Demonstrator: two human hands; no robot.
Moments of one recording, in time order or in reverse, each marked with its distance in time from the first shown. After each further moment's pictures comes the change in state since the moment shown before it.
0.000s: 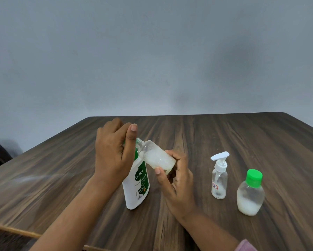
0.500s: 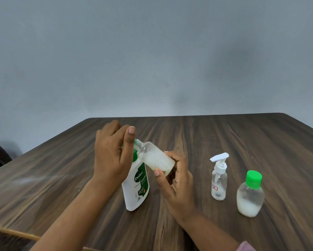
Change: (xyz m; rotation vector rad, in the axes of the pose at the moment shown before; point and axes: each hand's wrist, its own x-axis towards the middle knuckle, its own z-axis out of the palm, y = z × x) left_hand -0.002 -0.003 -0.001 -0.034 0.001 -0.002; right_hand 0.000 0.002 0.001 0.010 0.002 0.001
